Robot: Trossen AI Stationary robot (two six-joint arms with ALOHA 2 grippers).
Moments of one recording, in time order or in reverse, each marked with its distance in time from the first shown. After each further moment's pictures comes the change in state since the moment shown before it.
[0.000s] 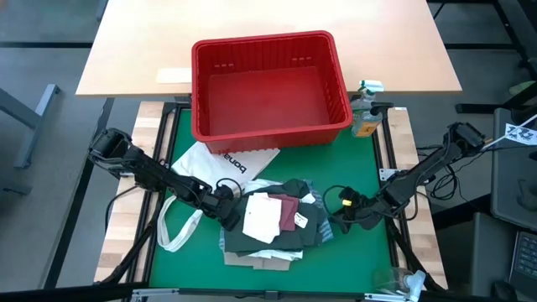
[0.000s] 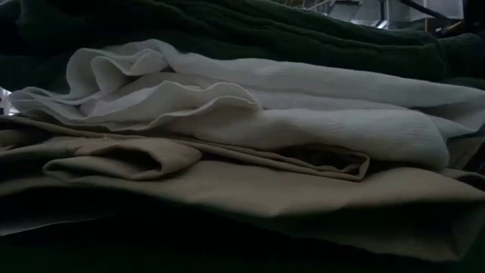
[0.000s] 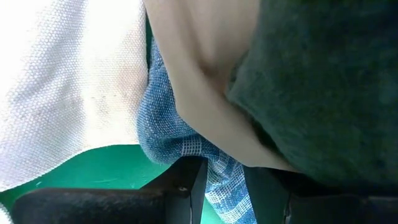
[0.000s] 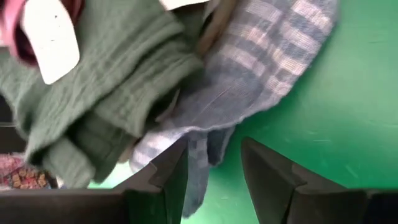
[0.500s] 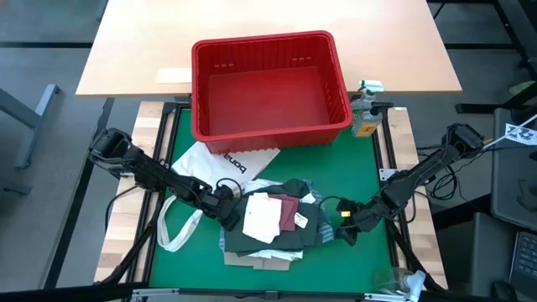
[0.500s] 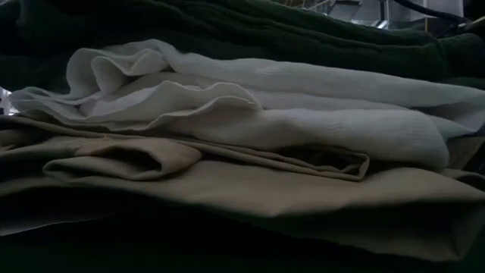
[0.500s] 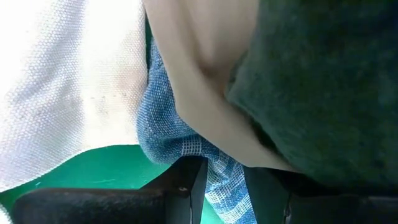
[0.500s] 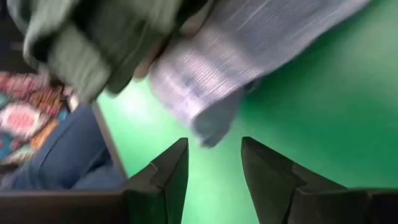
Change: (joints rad) left arm 0.000 0.000 0.000 0.001 0.000 0.000; right arm 0.000 0.063 0.000 0.107 -0.311 -0.085
